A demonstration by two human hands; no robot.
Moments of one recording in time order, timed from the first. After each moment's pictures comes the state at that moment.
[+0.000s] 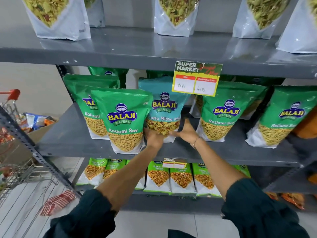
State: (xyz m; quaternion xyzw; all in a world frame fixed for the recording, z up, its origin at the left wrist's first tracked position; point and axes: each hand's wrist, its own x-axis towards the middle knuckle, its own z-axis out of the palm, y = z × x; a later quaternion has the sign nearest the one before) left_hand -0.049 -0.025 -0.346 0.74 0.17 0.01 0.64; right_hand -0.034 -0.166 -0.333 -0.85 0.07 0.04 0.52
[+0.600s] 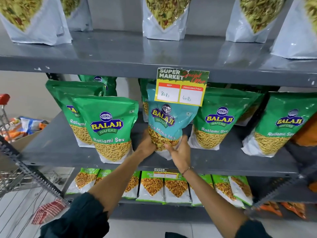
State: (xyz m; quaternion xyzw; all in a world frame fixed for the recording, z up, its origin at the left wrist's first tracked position) left_hand -0.037 -0.030 -0.342 0.86 -0.05 -0.08 0.51; right_hand -0.077 -0.163 -0.359 -0.81 0.04 -0.17 0.56
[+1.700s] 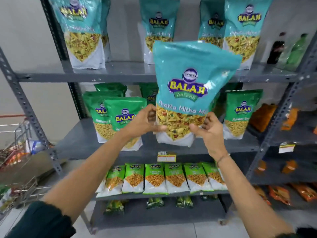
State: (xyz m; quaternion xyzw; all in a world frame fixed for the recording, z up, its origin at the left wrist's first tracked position) left_hand -0.232 0.046 -0.175 0.76 -0.29 -0.07 0.58; right_hand -0.304 -0.176 -0.204 -0.68 -0.11 -0.27 0.67
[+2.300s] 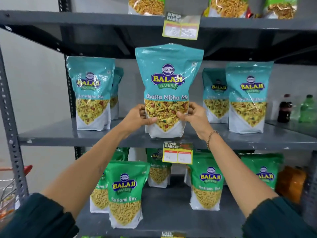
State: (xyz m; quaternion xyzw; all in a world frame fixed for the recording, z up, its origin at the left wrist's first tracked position) left_hand -0.090 0.051 -0.010 0.75 -0.27 0.12 0.59; right_hand -0.108 -0.173 -0.012 -0.70 -0.22 -0.25 0.64
